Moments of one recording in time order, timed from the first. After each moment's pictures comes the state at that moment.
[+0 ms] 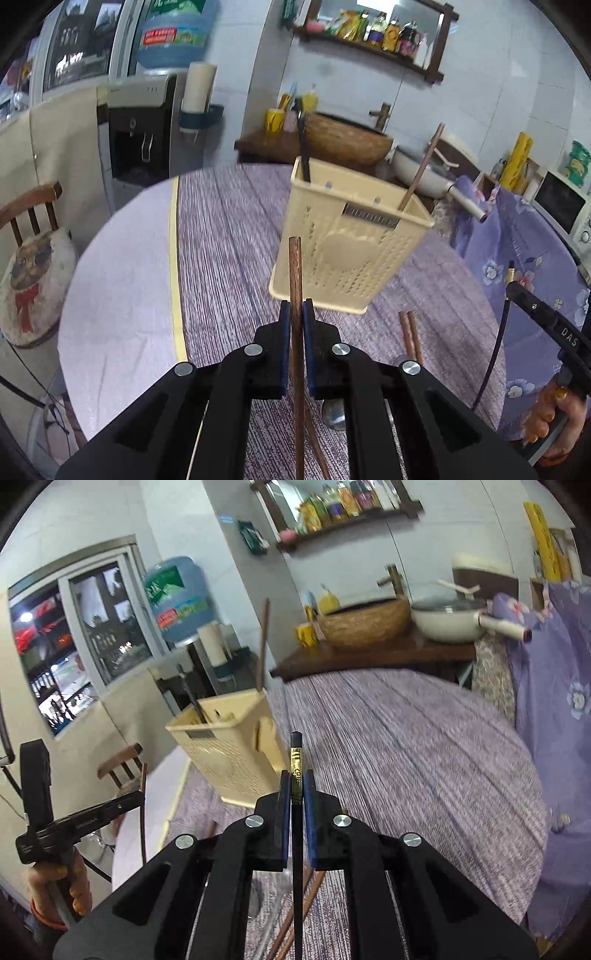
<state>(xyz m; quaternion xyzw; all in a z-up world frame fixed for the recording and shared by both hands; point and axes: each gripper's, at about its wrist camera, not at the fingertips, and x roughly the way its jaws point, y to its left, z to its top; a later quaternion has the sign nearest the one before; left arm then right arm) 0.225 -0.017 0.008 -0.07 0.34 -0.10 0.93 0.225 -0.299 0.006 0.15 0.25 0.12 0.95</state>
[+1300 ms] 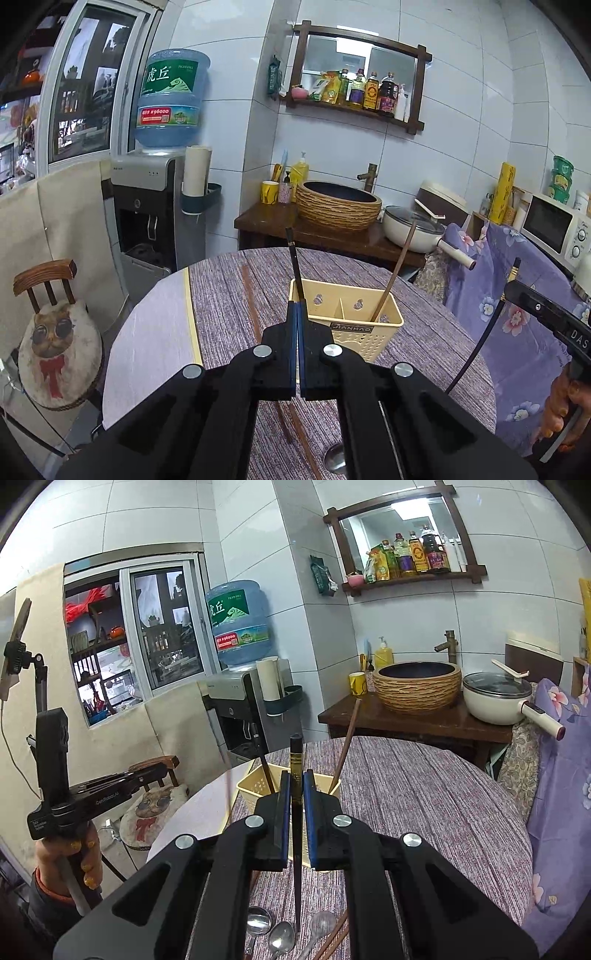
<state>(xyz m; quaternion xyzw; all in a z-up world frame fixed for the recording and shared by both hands) 0.219 -0.005 0.085 -0.05 0.23 -0.10 0.97 0.225 -0.265 0.103 0.07 0.19 0.19 0.96</state>
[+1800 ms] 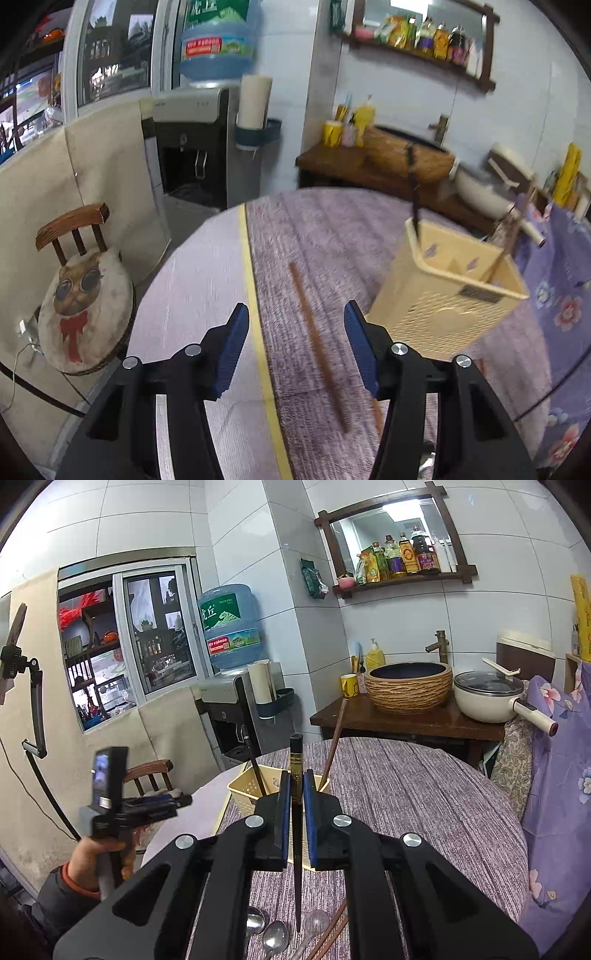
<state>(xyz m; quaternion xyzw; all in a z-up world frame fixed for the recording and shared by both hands) 0.298 0.039 0.010 -0.05 0.36 0.01 0.93 0.218 -0.274 0.100 0.08 0.18 0.18 0.96</state>
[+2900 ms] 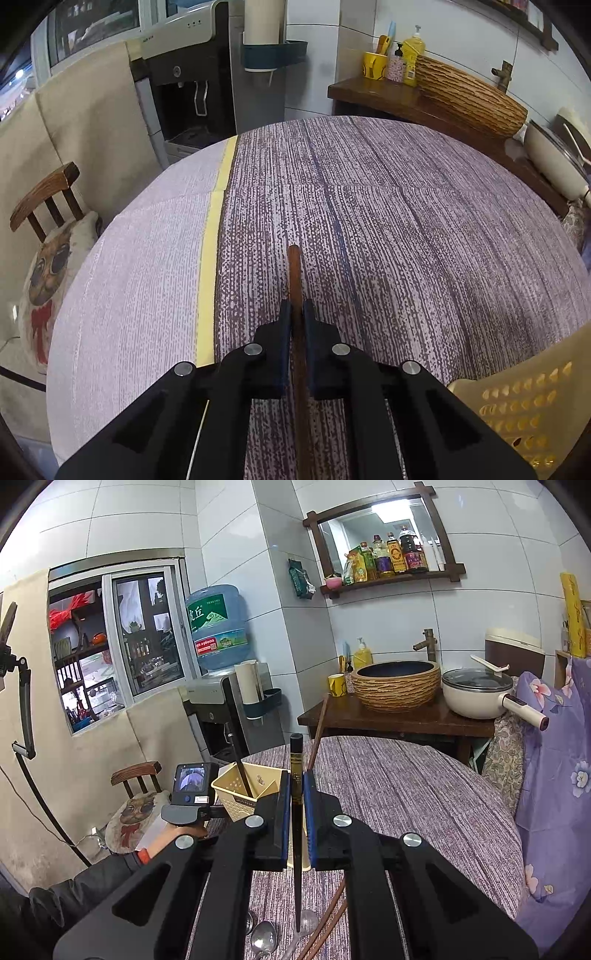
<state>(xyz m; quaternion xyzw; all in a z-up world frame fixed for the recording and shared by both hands) 0.429 0.033 -0.089 -0.04 0.45 0.07 0.89 0.221 -0.278 0.089 0.08 0.18 0.16 0.97</state>
